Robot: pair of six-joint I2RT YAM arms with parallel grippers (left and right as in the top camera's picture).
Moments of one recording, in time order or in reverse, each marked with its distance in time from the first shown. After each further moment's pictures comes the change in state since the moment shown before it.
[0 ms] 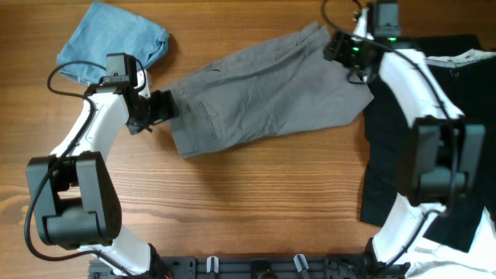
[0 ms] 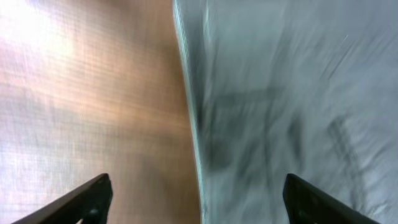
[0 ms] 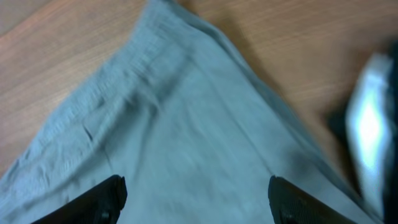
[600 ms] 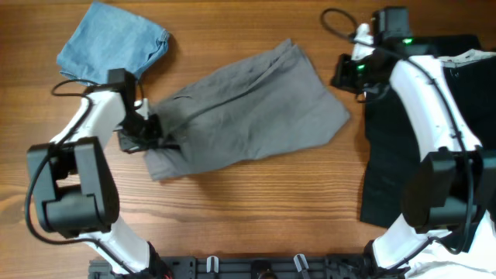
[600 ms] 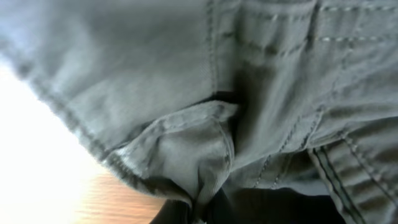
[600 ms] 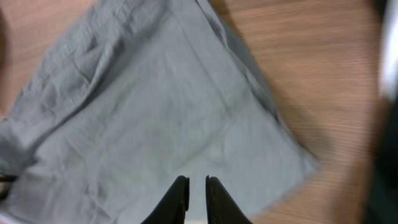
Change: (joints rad) left arm 0.056 0.075 0.008 -0.264 -0.083 0.117; right arm 0.062 -0.167 -0.050 -0.334 -0.089 -0.161
